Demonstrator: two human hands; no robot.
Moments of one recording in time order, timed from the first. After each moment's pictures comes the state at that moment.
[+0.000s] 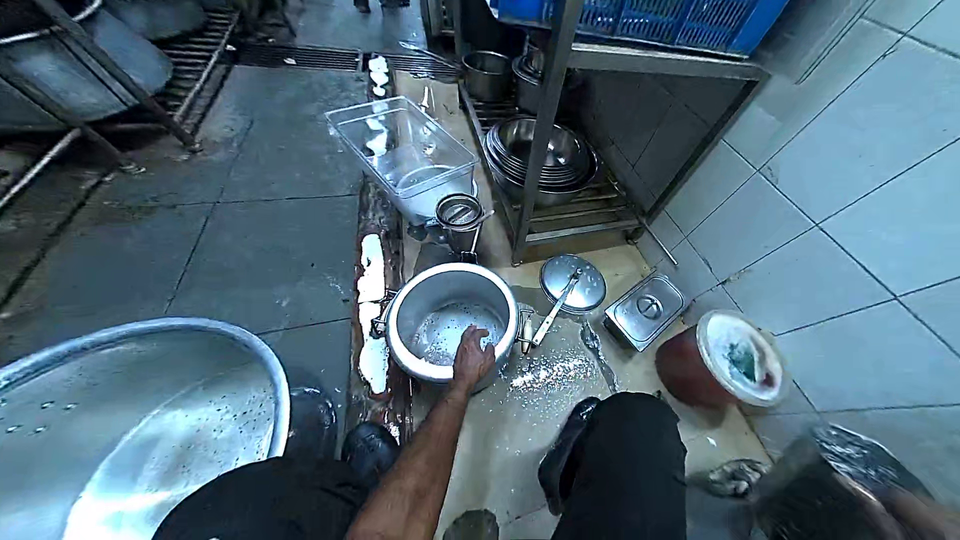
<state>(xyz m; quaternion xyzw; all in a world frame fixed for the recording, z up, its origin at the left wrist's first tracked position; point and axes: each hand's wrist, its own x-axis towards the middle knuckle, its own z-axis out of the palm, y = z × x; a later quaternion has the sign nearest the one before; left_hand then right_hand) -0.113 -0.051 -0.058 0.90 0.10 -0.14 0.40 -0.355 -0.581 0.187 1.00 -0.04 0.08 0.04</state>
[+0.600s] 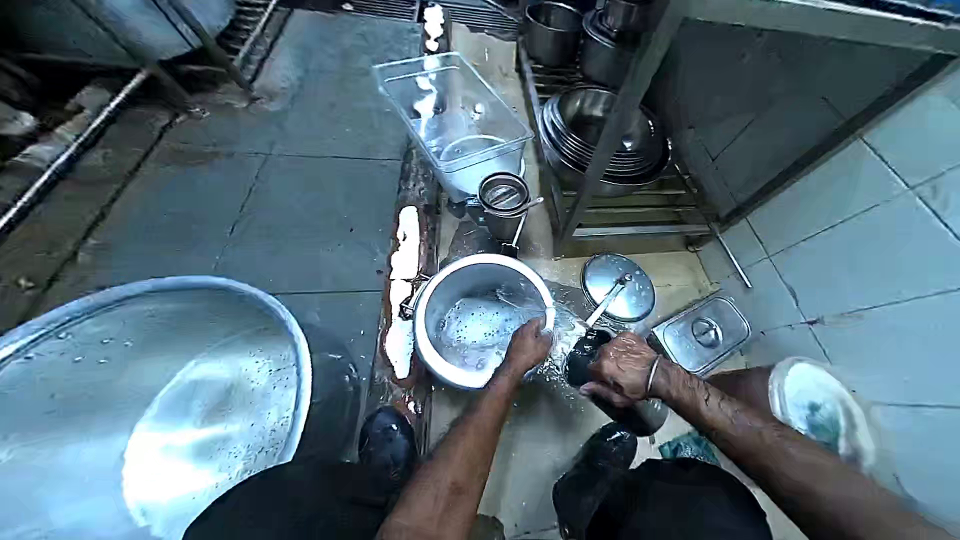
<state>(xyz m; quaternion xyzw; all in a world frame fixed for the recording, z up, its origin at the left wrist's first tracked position) -0.050 -0.077 -0.065 0.82 0.12 -0.21 0.52 -0.026 -0.286 0.064 0.80 0.52 -0.29 0.07</state>
